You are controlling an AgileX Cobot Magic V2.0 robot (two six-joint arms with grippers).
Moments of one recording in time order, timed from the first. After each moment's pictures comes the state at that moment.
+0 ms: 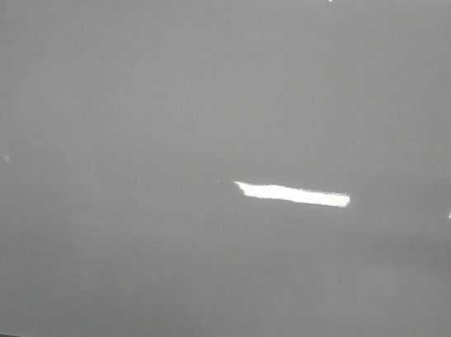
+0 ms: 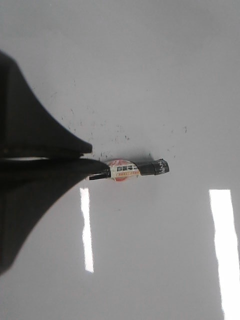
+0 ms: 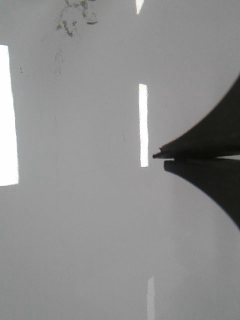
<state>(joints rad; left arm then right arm) 0.01 0.00 0.01 0.00 0.01 0.08 0.01 -0.01 0.03 0.03 0.00 0.06</state>
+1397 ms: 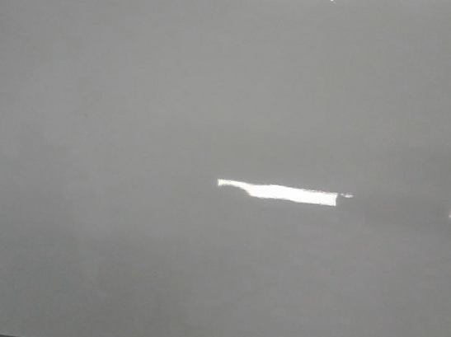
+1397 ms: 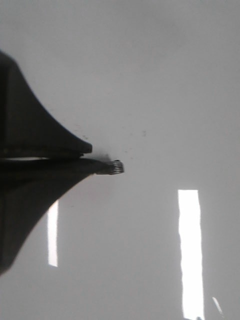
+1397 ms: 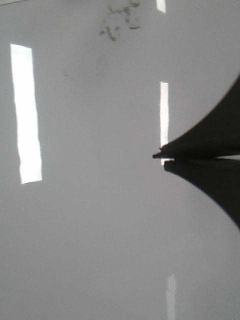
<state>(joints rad) 0.01 0.00 -0.11 -0.07 0.00 0.08 0.01 -0.01 -0.15 0.03 0.09 0.06</state>
